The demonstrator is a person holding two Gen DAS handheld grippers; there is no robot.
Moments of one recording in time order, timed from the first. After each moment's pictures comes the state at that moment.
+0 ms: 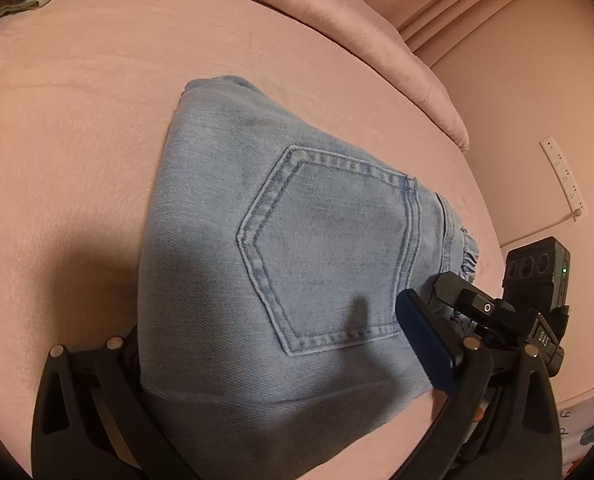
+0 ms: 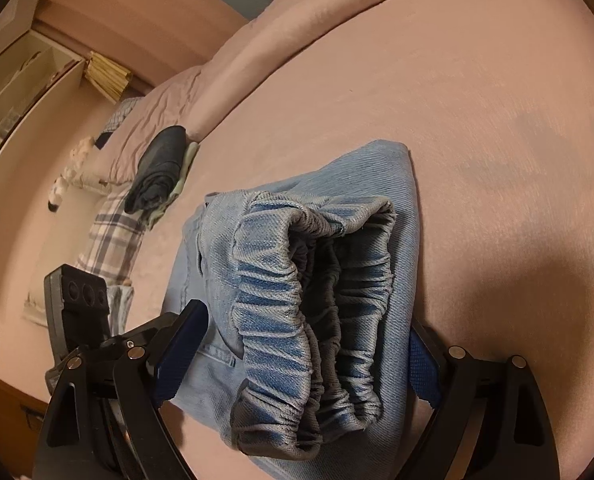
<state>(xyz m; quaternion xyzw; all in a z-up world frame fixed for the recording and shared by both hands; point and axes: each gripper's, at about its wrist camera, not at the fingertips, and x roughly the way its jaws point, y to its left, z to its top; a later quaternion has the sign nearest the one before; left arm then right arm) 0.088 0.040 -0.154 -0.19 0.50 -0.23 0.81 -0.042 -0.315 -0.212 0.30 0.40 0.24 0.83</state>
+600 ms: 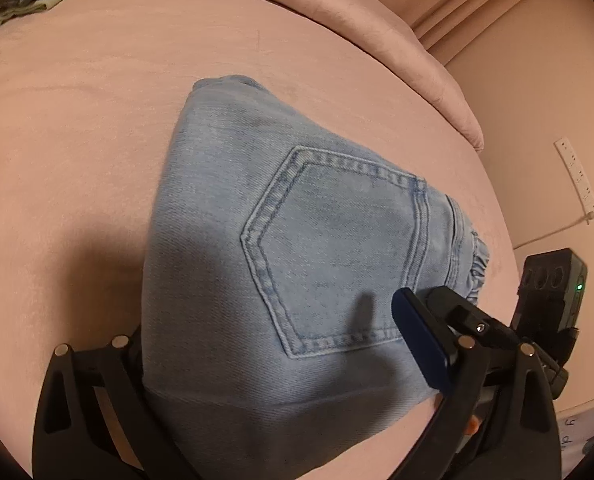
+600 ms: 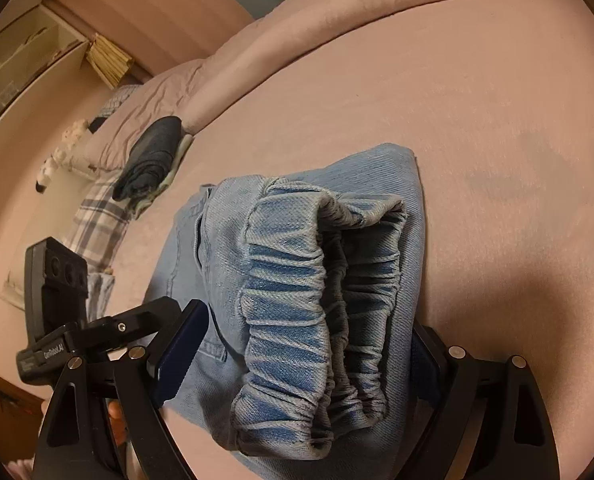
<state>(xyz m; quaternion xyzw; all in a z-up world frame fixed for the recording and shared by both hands) 0.091 0.028 -0.148 -0.17 0.51 -0.20 0.82 -0.045 -0.303 -0.207 0.25 0.40 0.22 0.86</state>
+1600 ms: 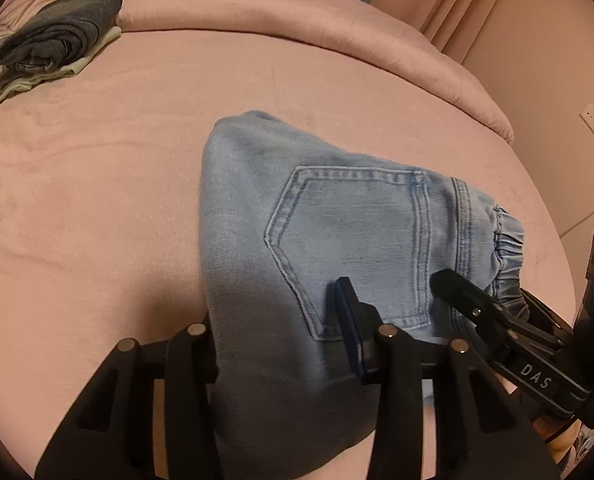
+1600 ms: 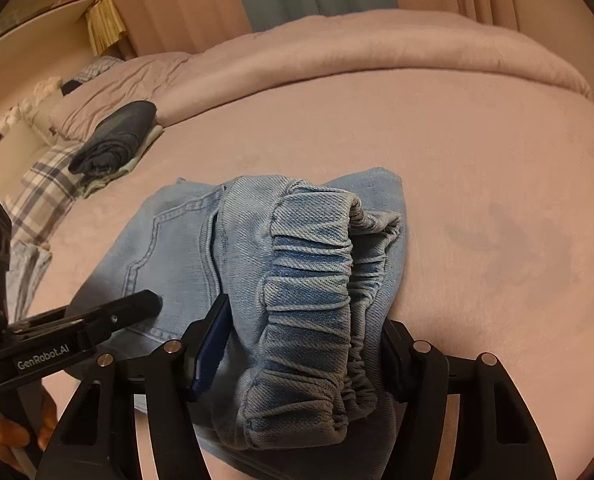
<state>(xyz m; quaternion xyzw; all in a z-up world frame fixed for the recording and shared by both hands) 0.068 0.022 -0.131 -0.08 0.47 -0.14 0.87 -0.065 -0.266 -0.180 0.11 0.36 0.11 0.92</state>
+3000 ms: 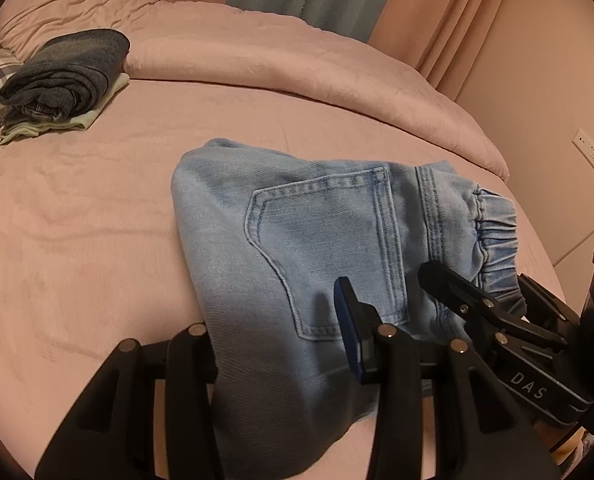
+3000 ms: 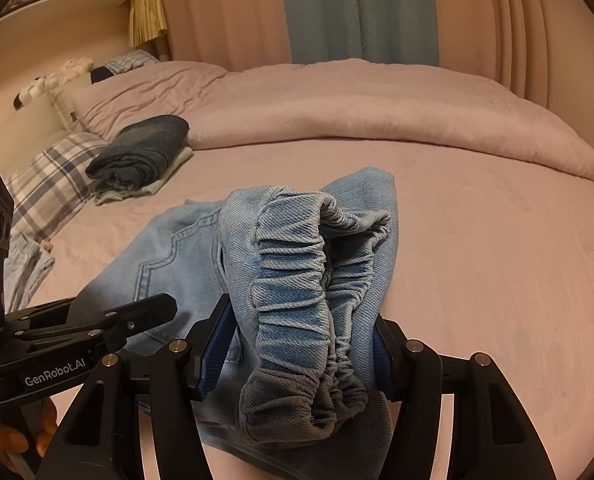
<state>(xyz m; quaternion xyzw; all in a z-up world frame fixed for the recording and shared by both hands) 0.103 0.050 -0.090 -0.09 0.41 -0.14 0.90 -0.054 -0.226 -0.130 0.04 0.31 0.13 0.94</state>
